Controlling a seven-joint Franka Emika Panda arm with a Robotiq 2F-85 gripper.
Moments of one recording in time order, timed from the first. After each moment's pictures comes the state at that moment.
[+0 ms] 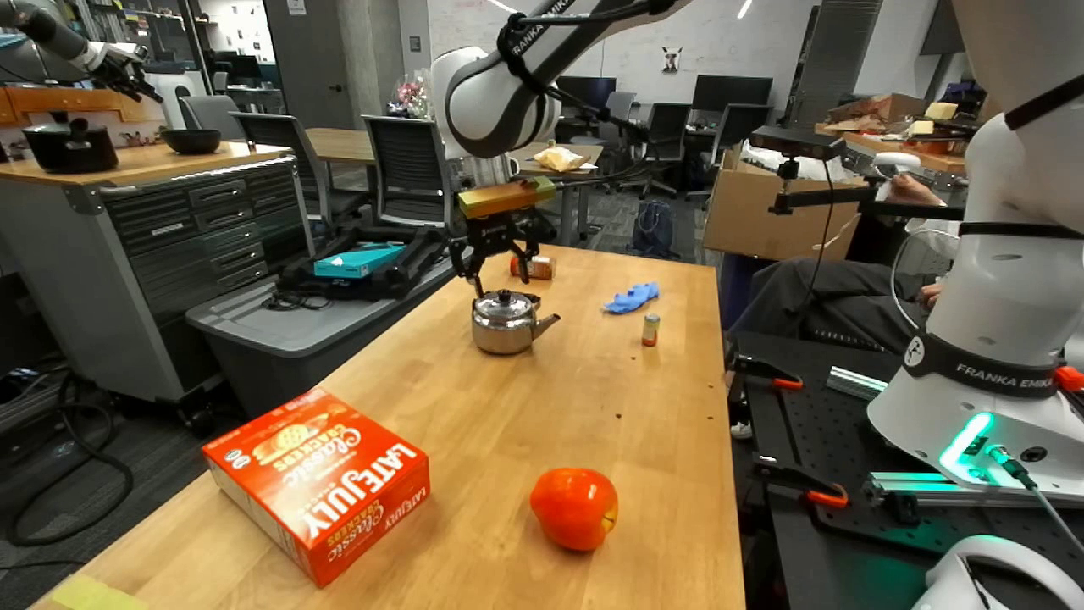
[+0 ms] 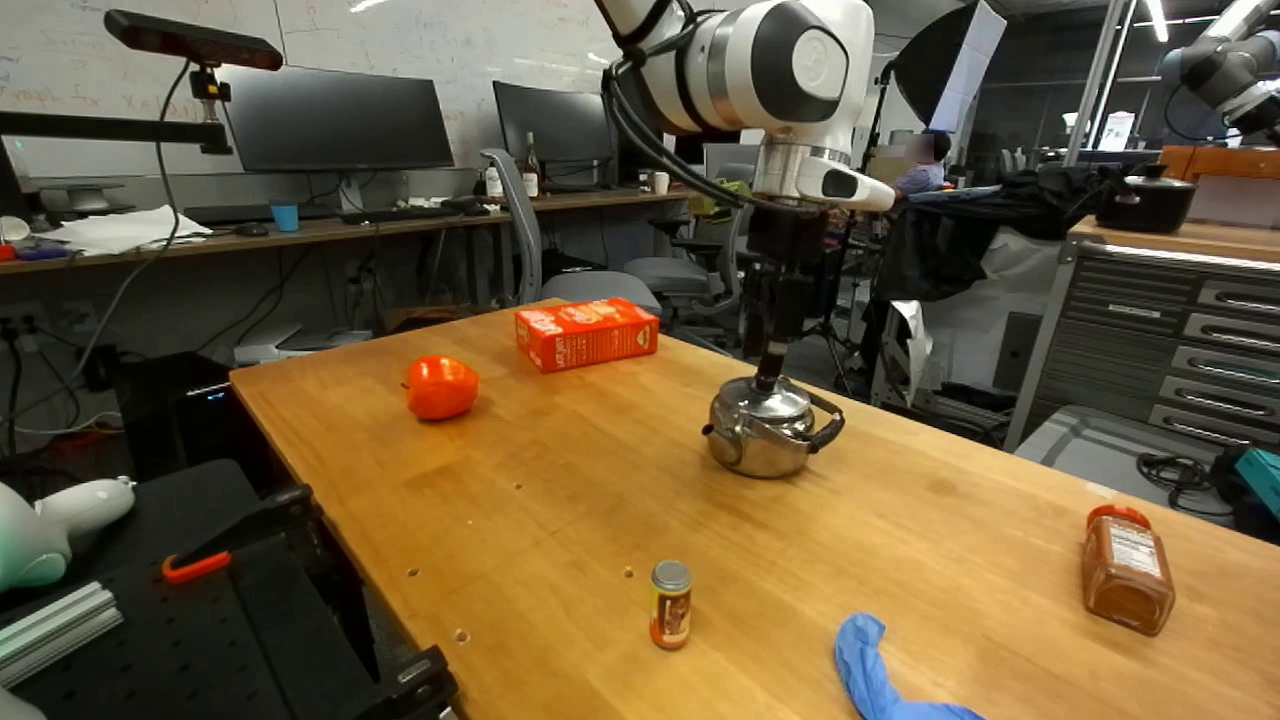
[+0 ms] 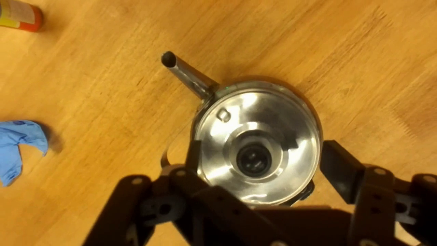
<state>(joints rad) 0.03 0.59 -0.13 -1.71 0.03 2.11 0.68</state>
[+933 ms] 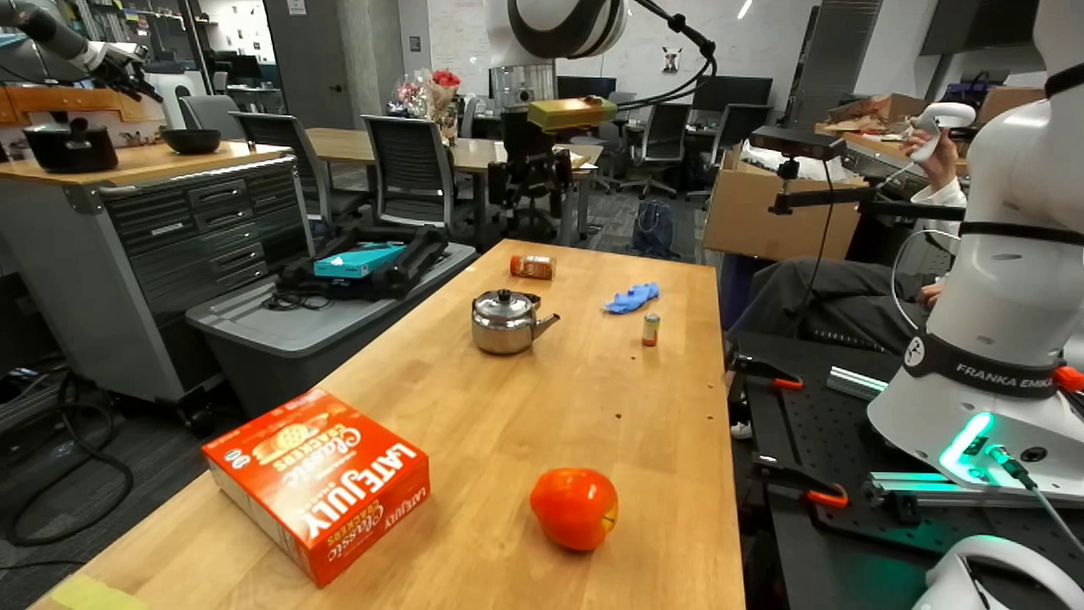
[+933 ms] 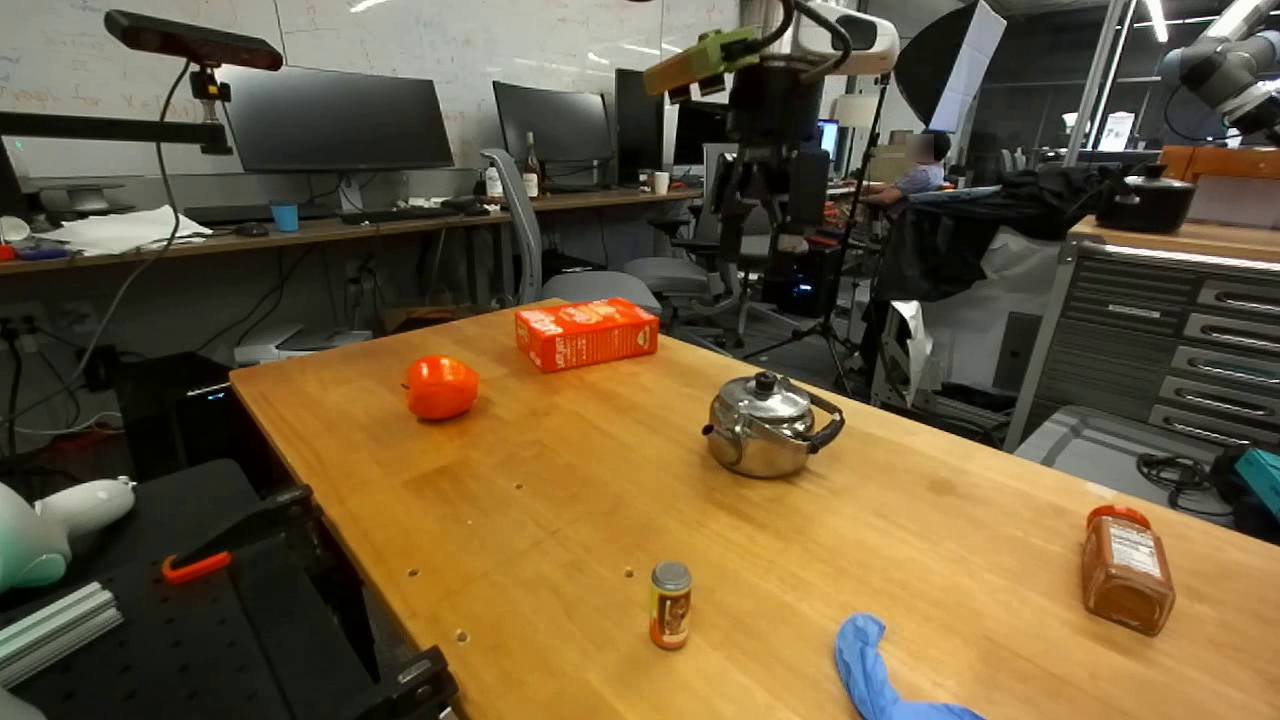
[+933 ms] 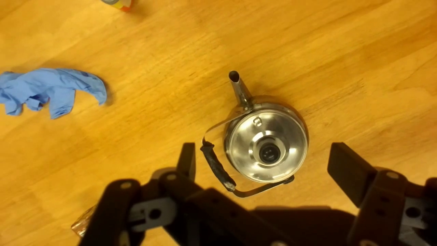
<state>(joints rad) 0.01 0.22 -0.12 -1.98 -0.03 2.11 0.37</state>
